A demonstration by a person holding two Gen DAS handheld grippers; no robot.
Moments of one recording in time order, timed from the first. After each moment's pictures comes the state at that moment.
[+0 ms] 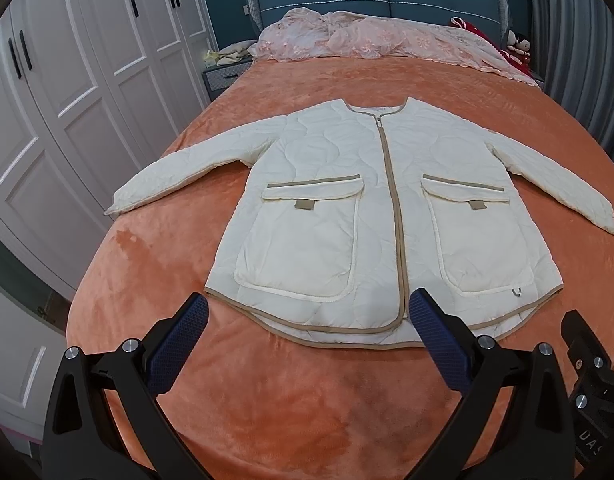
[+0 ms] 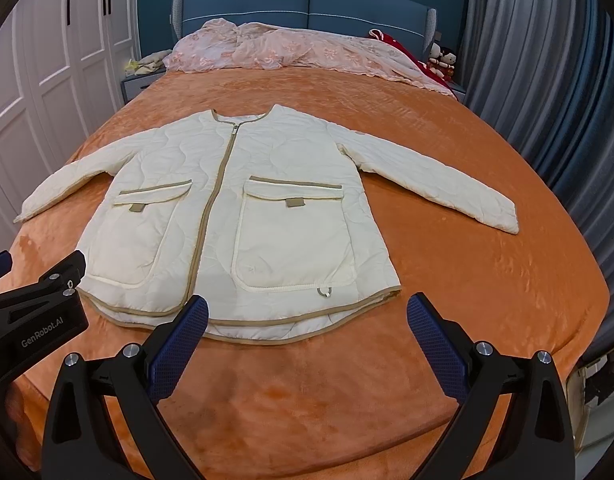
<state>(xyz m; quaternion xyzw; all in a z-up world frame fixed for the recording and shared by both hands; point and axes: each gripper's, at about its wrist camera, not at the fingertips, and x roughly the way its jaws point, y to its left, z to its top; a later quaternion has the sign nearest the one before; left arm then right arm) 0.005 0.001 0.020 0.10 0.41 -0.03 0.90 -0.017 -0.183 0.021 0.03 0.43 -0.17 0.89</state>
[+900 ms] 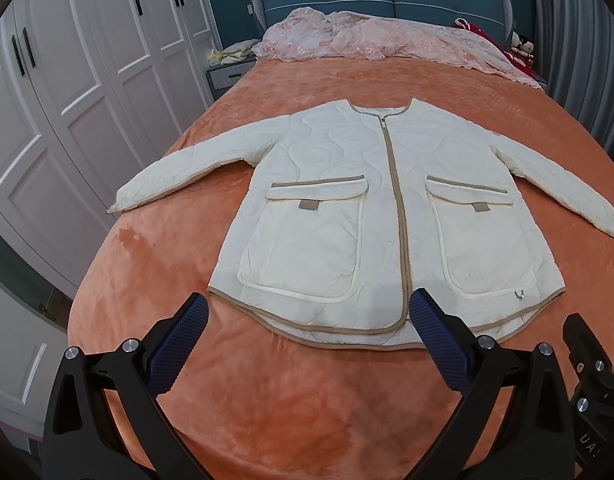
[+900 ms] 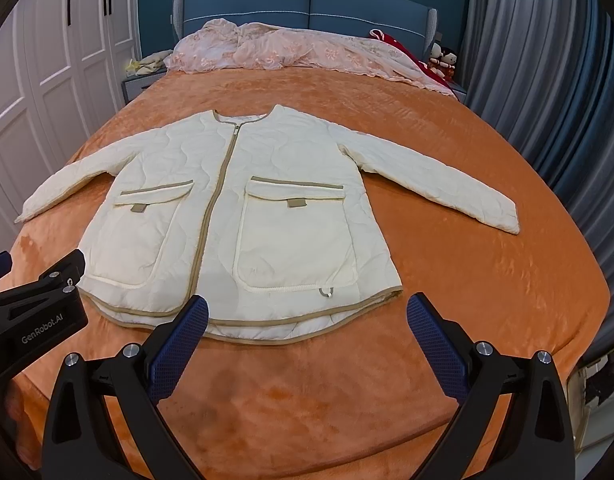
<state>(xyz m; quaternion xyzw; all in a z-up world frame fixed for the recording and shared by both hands) 0.008 0.004 0.023 0.09 0.42 -0.03 0.90 -0.016 -0.183 0.022 0.02 0.43 -0.16 0.89</state>
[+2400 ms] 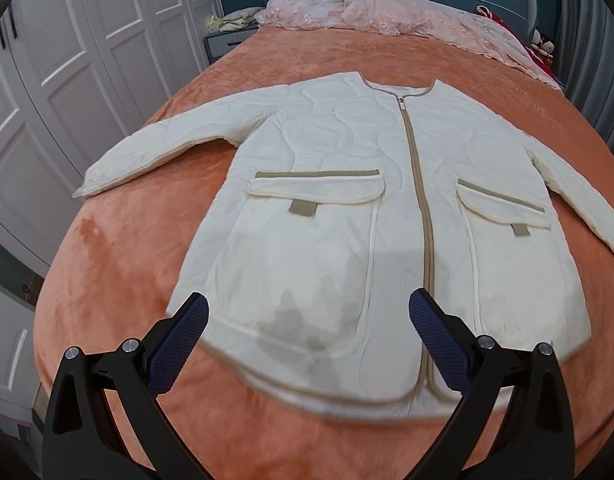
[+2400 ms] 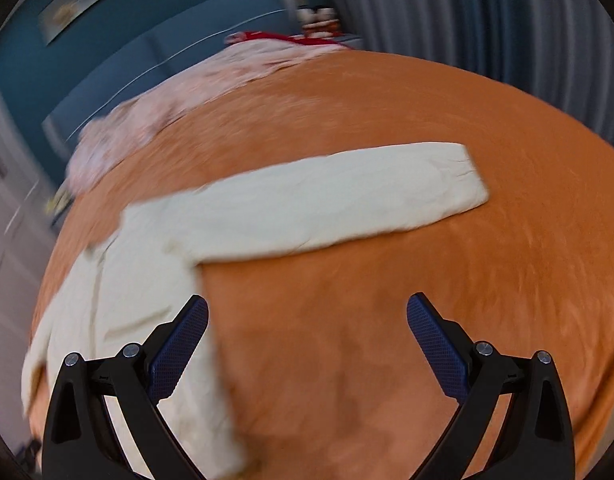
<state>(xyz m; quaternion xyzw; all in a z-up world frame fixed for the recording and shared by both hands) 0.109 0.000 -0.034 0.05 0.47 -0.02 0.88 0.043 -0.471 -0.038 0.27 0.35 -0.28 0.85</state>
